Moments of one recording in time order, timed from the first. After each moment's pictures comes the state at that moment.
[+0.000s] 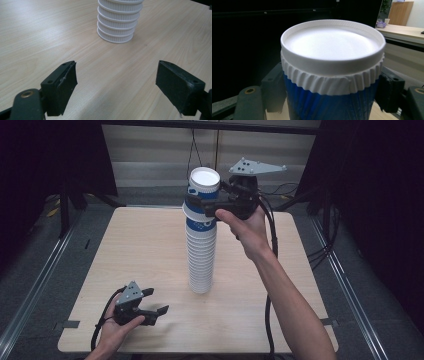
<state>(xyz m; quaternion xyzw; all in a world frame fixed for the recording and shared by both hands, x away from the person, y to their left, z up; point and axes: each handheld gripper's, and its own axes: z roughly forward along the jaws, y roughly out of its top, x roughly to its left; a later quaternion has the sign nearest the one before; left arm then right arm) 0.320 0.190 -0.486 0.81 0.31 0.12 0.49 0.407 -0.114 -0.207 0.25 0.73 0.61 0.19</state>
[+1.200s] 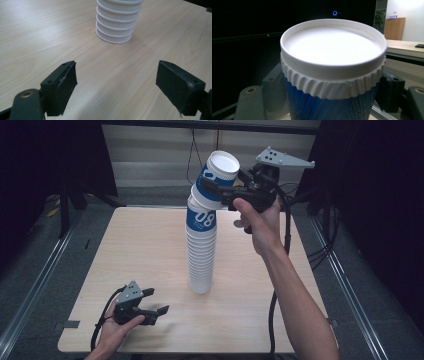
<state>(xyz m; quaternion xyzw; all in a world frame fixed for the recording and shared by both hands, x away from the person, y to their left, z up) 0.321 0.190 -0.486 0.81 0.31 0.11 0.49 0.400 -0.143 -0.186 0.25 0.68 0.67 0.19</state>
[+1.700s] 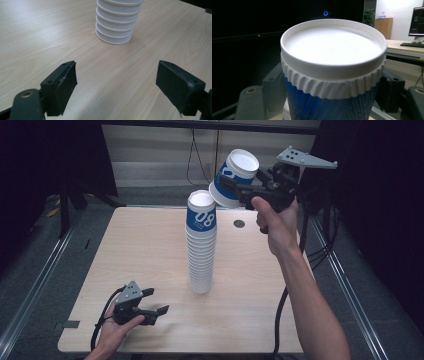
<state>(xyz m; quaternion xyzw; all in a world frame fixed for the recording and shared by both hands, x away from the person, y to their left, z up) 0.321 0.191 -0.486 0.81 0.31 0.10 0.49 0.394 -0.174 -0.182 0.27 0.67 0.66 0.21</state>
